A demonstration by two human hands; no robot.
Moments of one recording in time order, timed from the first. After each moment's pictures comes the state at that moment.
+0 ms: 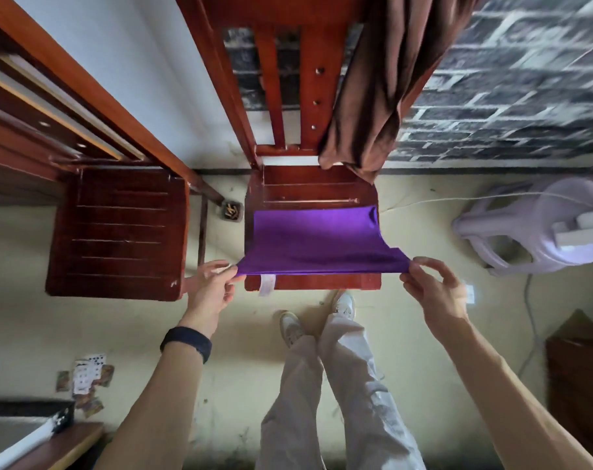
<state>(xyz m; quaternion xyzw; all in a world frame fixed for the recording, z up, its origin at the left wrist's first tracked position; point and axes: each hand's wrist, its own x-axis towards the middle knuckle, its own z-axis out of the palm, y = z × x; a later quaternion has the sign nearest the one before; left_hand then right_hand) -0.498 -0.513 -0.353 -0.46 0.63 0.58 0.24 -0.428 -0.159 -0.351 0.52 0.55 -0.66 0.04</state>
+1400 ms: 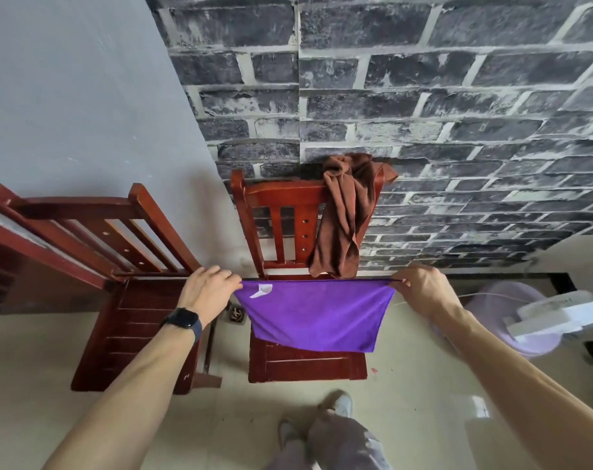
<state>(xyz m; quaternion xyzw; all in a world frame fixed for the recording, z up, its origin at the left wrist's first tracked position) -0.605 -0.525 -0.176 0.28 0.96 -0.08 -0.03 -0.532 -0.106 -0.168 0.06 0.98 -0.15 0.06</state>
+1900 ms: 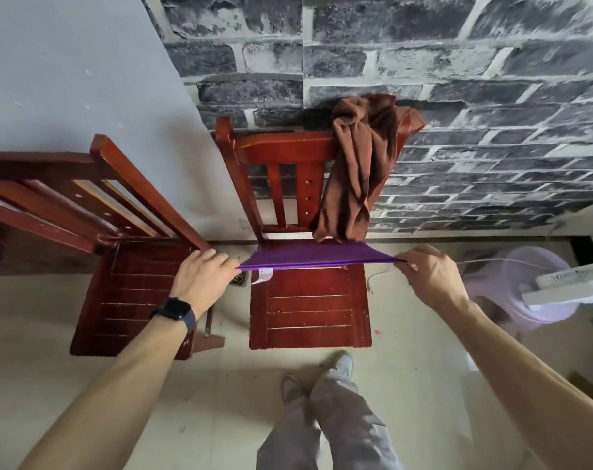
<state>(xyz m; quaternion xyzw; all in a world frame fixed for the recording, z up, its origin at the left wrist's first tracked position) -0.605 -0.529 -0.233 0.30 0.95 -0.07 -0.04 -0.533 -0.105 -0.241 0.06 0.98 -0.19 0.01</state>
